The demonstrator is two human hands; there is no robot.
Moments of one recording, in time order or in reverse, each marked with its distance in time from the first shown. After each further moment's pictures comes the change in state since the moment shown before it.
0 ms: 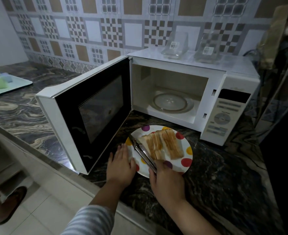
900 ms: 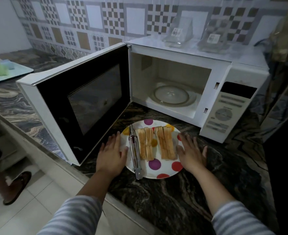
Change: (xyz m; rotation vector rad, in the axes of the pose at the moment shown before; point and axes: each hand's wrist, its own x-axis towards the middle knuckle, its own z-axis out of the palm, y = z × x) left_hand 0.009 -0.007 -0.001 0.030 0.035 -0.056; right_hand 0.079 0.121 0.015 0.079 -0.394 0.249
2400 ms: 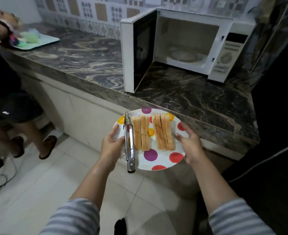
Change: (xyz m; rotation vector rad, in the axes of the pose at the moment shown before) left_hand -0.305 -0.154 -0.071 -1.248 -0.001 -0.268; right_hand -0.345 -0.133 0.080 1.277 0.060 0.273
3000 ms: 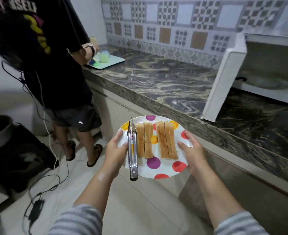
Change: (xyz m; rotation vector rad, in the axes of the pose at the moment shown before) left_hand 0.107 0.037 -0.247 0.048 0.186 0.054; right_hand 0.022 0.009 0.286 0.024 -0.176 -0.097
